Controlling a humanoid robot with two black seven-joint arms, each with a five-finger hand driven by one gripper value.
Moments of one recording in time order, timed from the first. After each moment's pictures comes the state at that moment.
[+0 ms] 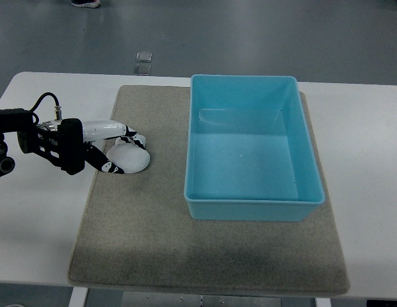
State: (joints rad) left arm -0.94 0.83 -0.17 -1.29 1.41 -0.12 -0.32; right arm 0.04 0.00 0.07 0.10 -0.12 -0.04 0.11
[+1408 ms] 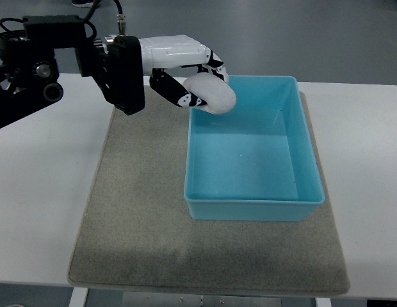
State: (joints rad) left arm -1.28 0.59 -0.28 -1.38 1.42 -0.21 -0.33; right arm 0.04 0.00 0.07 0.10 -0.12 -0.04 0.11
